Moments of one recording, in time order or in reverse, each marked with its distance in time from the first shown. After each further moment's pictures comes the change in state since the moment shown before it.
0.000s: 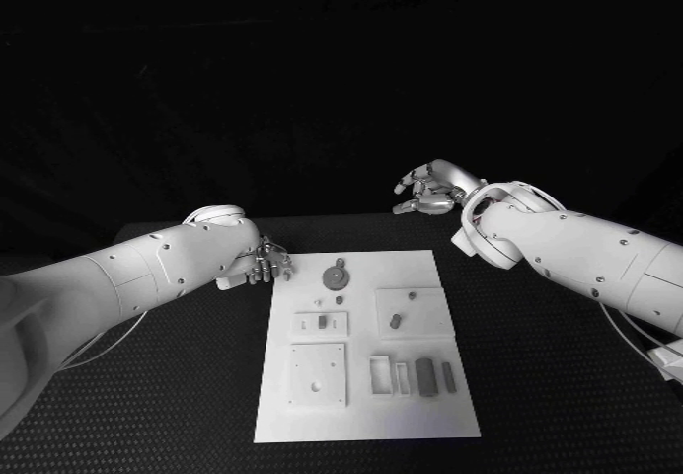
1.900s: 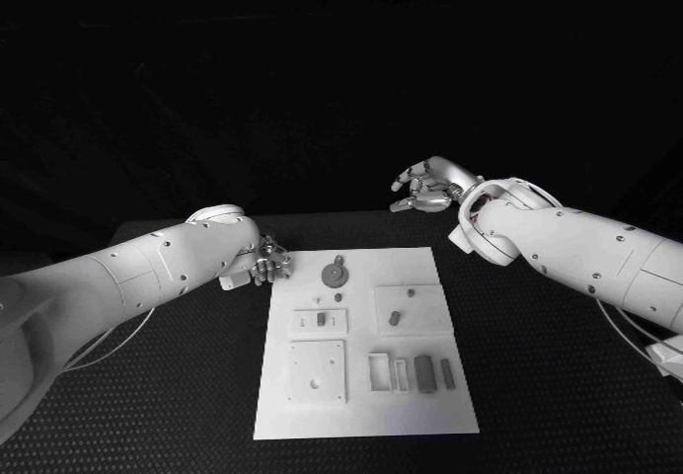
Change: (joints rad) left arm -0.009 0.015 -0.001 -0.024 0.067 0.011 0.043; left_hand 0.151 0.083 0.150 0.000 -0.004 0.043 -0.016 0.021 0.011 0.018 -0.014 0.046 0.000 0.003 -0.005 0.054 -0.021 0.000 0.029 -0.003 -0.008 0.042; right arm 0.000 0.005 0.000 -0.001 0.000 0.003 0.001; right_hand 0.000 0.000 0.000 0.000 0.000 -0.002 -0.002 0.000 -0.001 0.000 0.000 0.000 -0.002 0.000 0.000 0.000 0.000 0.008 0.000 0.000 0.000 0.000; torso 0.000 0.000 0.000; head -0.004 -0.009
